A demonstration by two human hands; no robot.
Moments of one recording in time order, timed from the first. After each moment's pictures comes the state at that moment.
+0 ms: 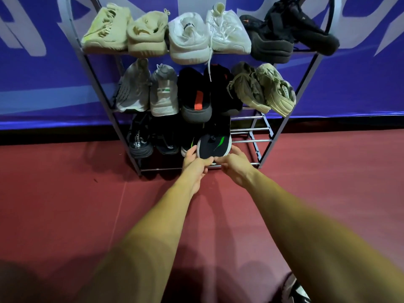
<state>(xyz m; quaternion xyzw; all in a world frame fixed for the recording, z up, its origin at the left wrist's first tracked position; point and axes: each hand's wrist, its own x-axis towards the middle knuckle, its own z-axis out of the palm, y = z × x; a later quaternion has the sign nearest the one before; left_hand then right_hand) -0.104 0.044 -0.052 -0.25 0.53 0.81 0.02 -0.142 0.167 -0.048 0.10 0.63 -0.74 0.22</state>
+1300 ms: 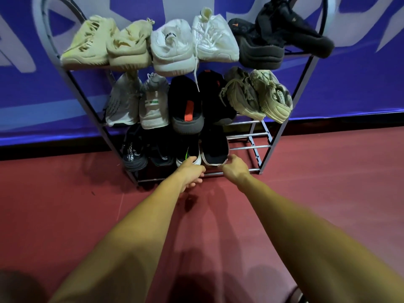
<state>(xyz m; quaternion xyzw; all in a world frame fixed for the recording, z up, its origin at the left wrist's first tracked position) -0.140 0.030 -0.043 -0.25 0.79 0.53 0.18 -0.175 0.177 -0.060 0.07 0.88 -0.45 0.14</state>
